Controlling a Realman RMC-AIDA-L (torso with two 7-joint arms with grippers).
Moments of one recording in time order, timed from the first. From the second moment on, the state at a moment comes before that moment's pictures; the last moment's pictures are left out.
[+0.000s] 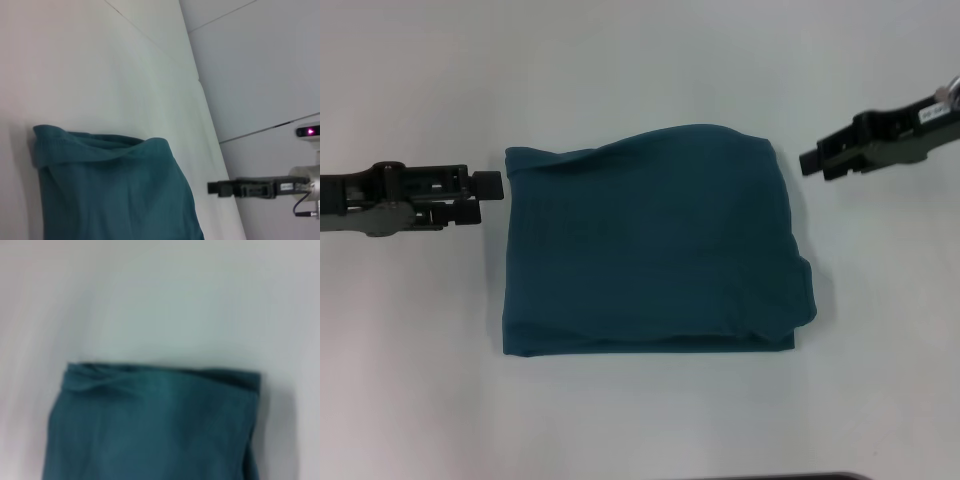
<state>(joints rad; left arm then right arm) -0.45 -2.06 -2.53 -0.94 -1.01 1.86 -2.47 0.70 1.95 -0.81 -0.81 -2.40 -1.60 2.60</state>
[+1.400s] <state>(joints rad) -0.49 -2.07 -2.53 -0.91 -1.02 1.84 -2.48 0.78 1.97 -0.82 -0.81 -2.11 -1.63 2.53</state>
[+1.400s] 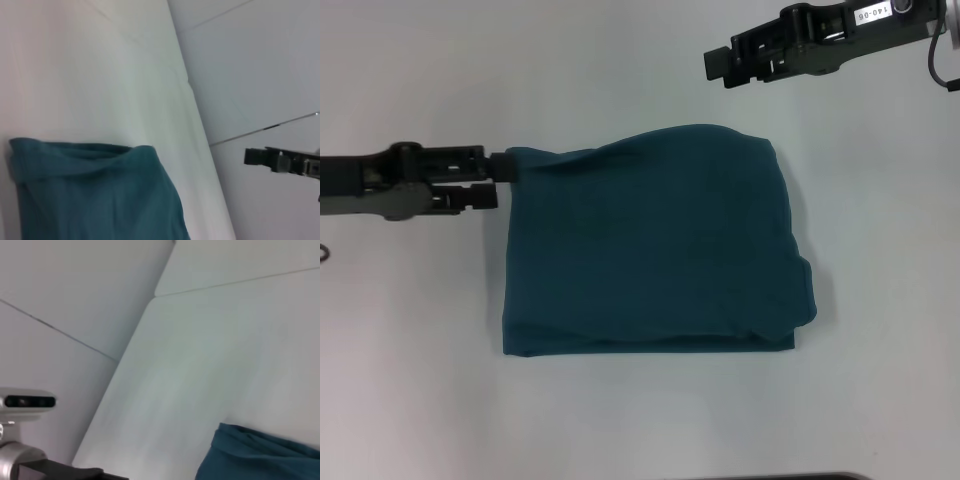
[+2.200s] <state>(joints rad) -0.51 -2.04 -2.54 -0.84 -1.01 1.74 -2.43 0.86 2.01 -1.00 -0.65 -2.15 -1.57 2.51</state>
